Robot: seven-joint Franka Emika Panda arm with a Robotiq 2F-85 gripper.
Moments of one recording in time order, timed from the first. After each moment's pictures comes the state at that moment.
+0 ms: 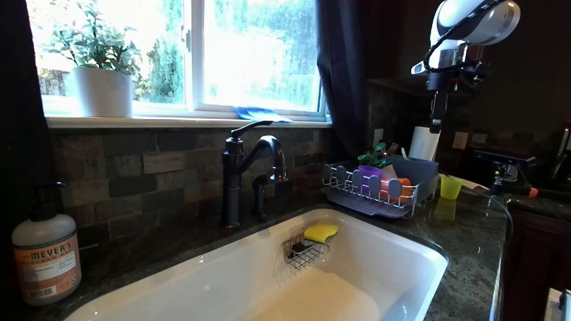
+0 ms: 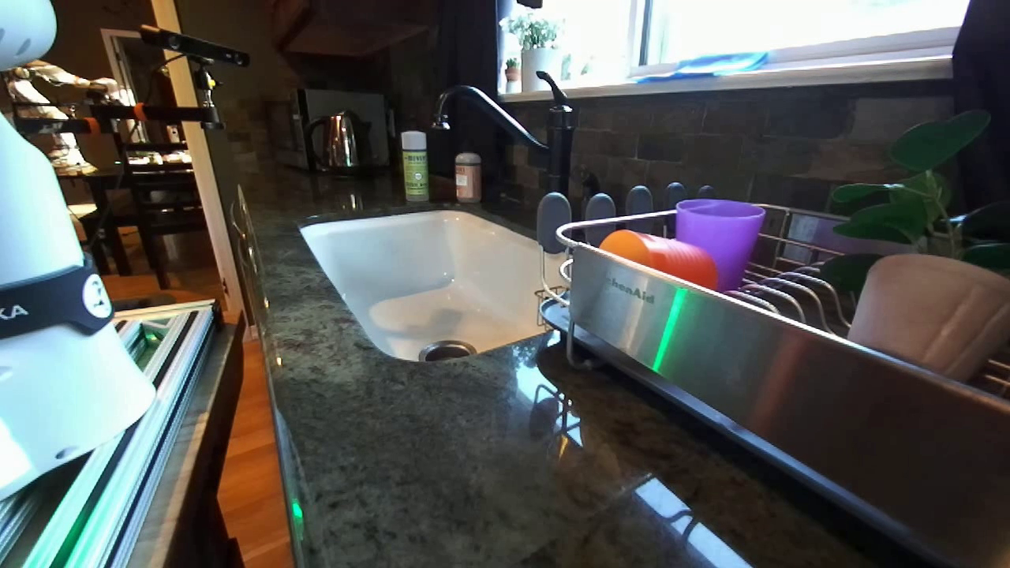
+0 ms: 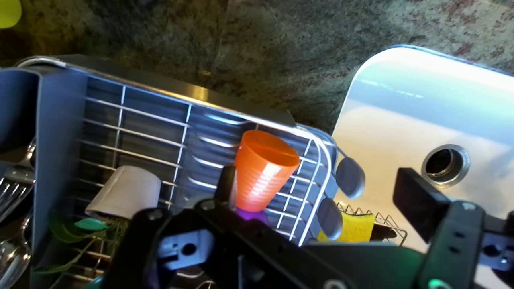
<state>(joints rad) -0.05 -0.40 -0.33 -2.30 -0.18 1.93 -0.69</state>
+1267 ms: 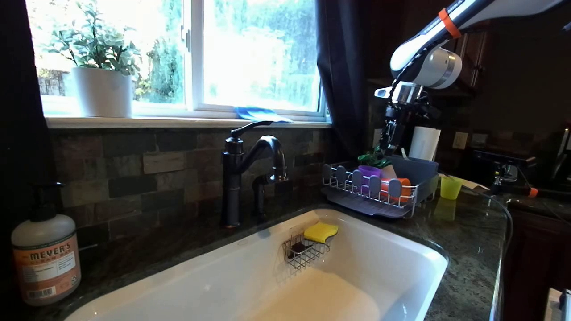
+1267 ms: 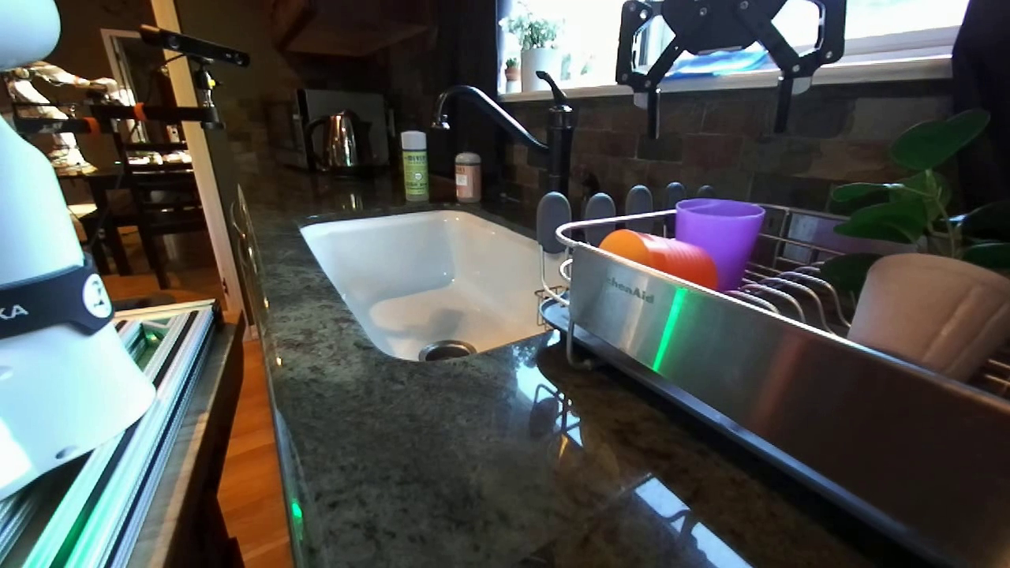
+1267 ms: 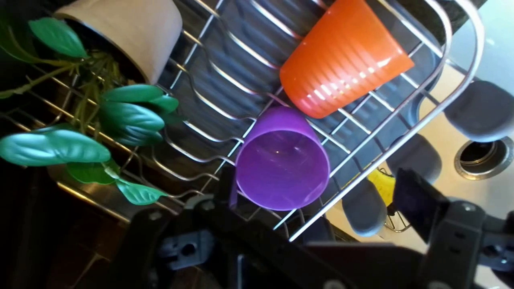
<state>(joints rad) -0.08 -0.05 -0.27 -2.21 0.10 2.33 -1.16</state>
